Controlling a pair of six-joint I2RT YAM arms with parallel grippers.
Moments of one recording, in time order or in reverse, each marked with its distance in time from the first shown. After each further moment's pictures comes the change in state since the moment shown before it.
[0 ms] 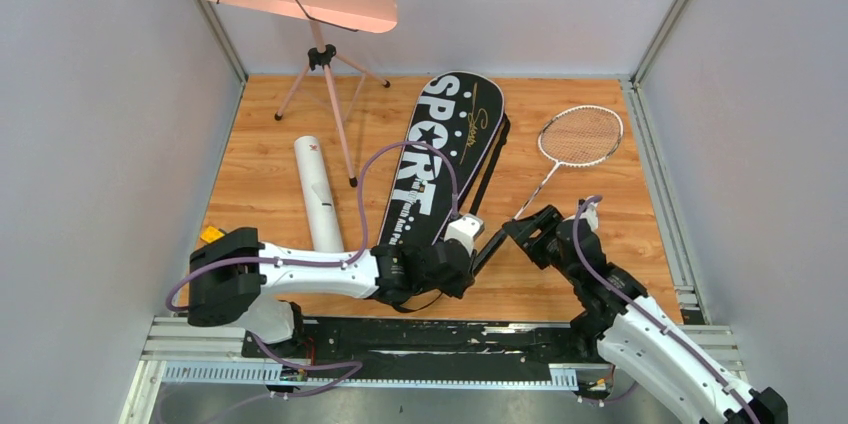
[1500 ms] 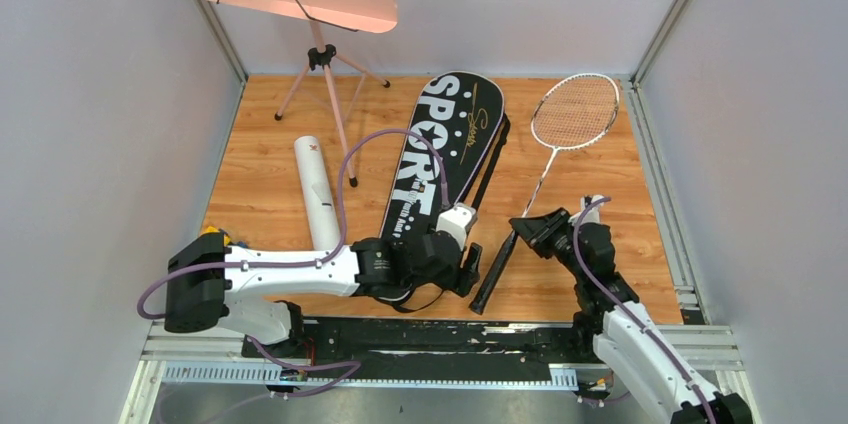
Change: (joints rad) left arm 0.001 -0.130 0.018 -0.080 -0.002 -0.021; right arm -0.293 0.076 -0.204 0.515 -0.348 -0.091
